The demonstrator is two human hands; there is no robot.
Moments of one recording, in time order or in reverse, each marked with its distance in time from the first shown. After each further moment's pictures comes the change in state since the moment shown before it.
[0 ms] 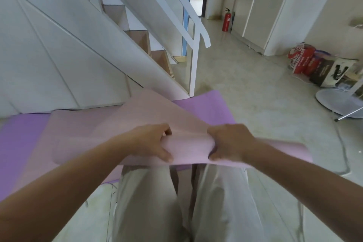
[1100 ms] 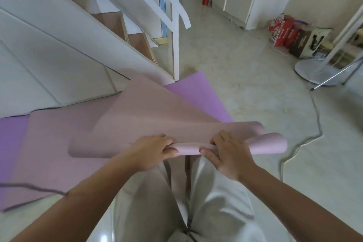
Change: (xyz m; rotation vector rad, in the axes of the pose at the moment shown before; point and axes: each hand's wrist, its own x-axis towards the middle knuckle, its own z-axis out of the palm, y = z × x) left_hand -0.011 0.035 0.030 0.097 0.022 0.266; right_hand -0.058 0.007 0.080 0.164 0.333 0.188
